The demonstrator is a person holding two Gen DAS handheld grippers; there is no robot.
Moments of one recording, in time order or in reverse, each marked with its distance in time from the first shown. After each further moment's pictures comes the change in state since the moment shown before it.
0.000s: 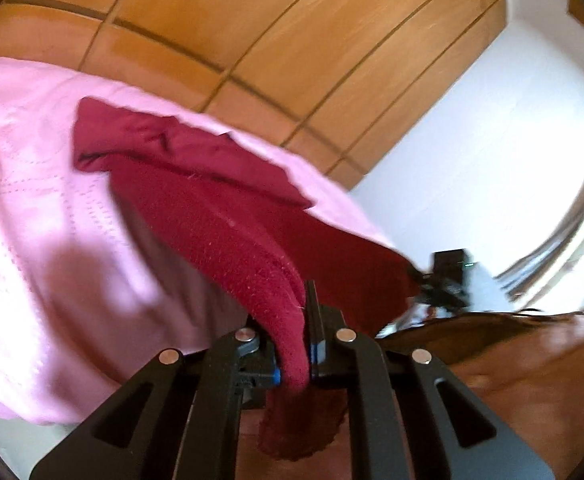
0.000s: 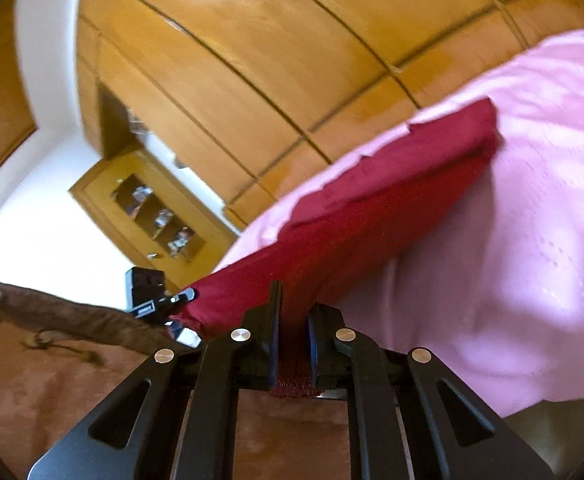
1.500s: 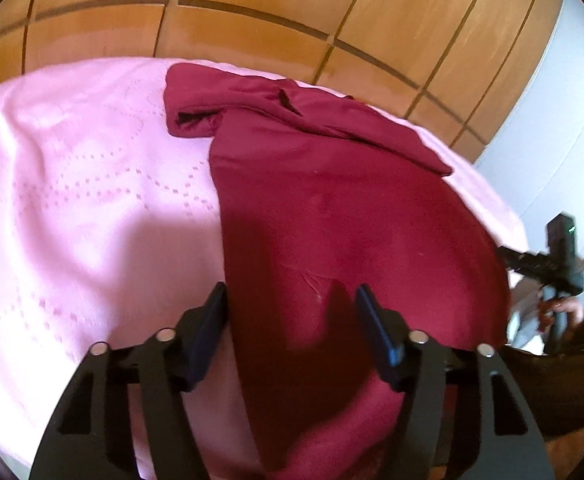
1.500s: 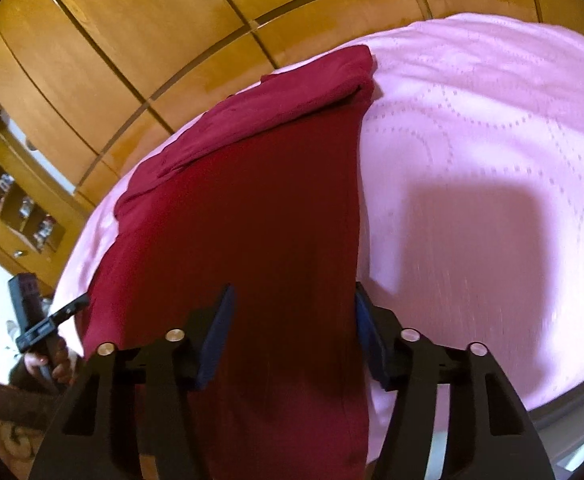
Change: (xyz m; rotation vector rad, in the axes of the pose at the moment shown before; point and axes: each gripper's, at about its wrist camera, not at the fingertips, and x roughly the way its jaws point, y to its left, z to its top) left arm 0.072 0.078 0.006 0.040 0.096 0.462; right arm 0.053 -0.075 0.009 0.087 0.134 -0.550
